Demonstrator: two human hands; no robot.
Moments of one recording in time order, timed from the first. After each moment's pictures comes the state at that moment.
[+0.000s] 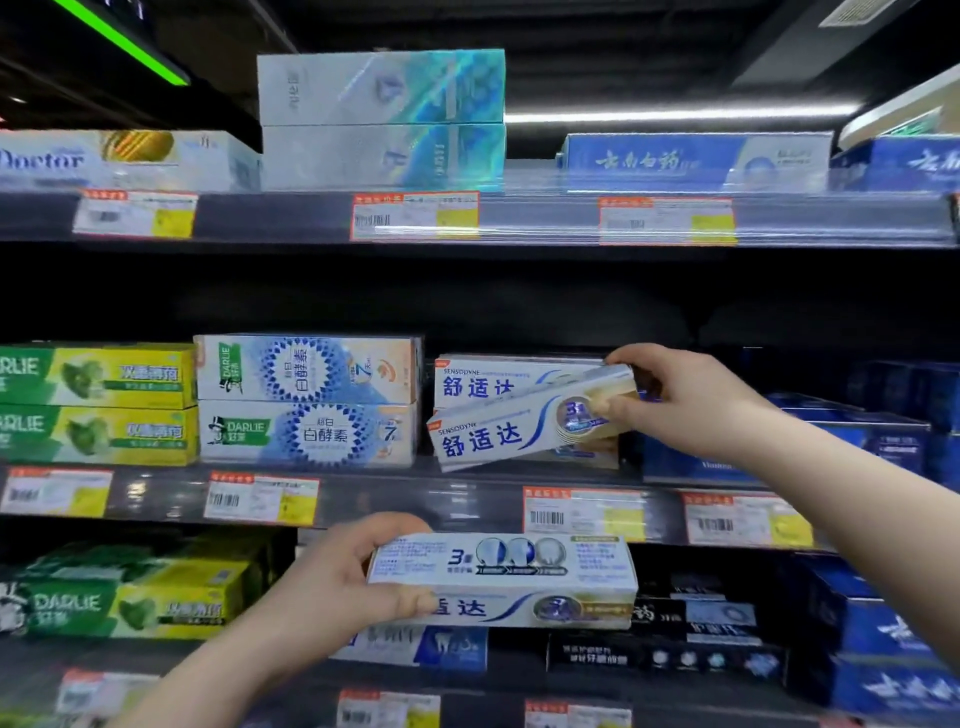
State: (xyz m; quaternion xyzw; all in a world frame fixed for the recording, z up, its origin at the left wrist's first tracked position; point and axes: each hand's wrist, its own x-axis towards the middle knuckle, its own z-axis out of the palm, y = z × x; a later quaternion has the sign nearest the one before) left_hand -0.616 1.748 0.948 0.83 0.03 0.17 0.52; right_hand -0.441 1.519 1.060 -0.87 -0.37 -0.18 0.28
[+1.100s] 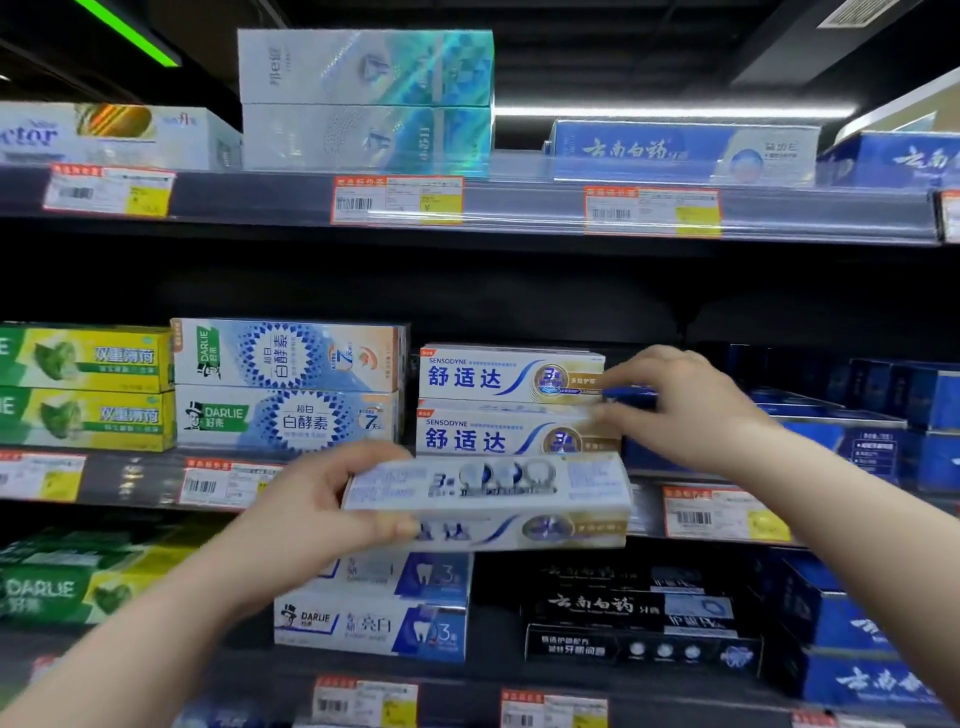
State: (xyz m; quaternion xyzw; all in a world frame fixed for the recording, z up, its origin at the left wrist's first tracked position) left_hand -0.621 1.734 0.986 0.85 0.03 0.25 0.45; right_hand -0.439 1.510 1.050 -0.87 -0.38 -0.24 0.20
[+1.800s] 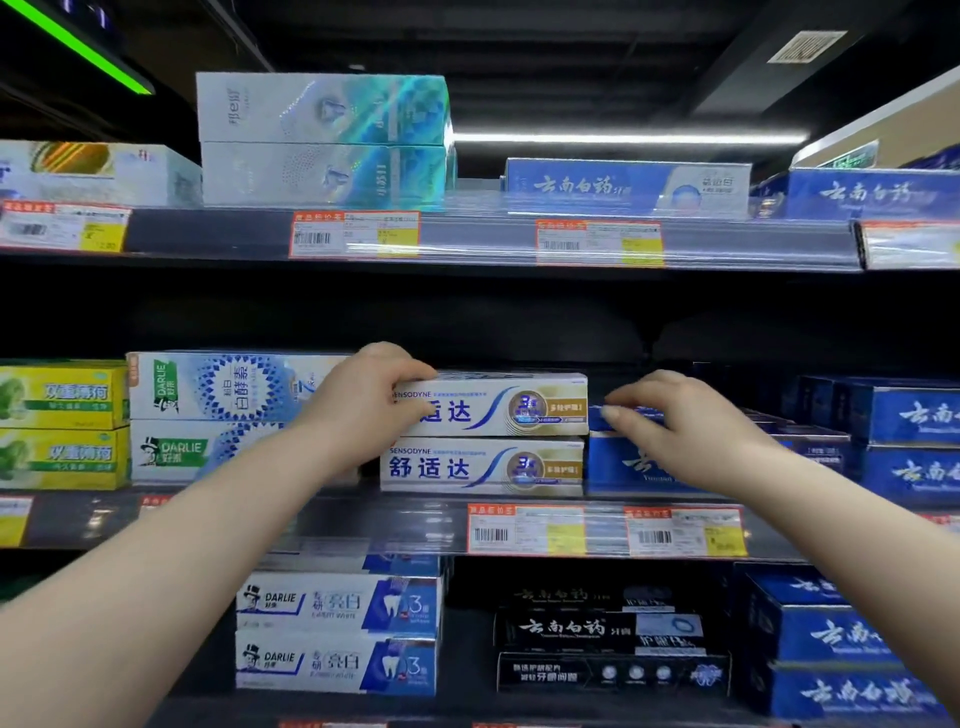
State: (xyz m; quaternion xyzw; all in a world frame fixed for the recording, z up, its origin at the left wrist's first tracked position) left_hand -0.535 1.731 1.057 0.91 0.04 0.39 0.14; right_hand -0.422 1.479 1.049 -0.88 -0.35 -0.24 0.23
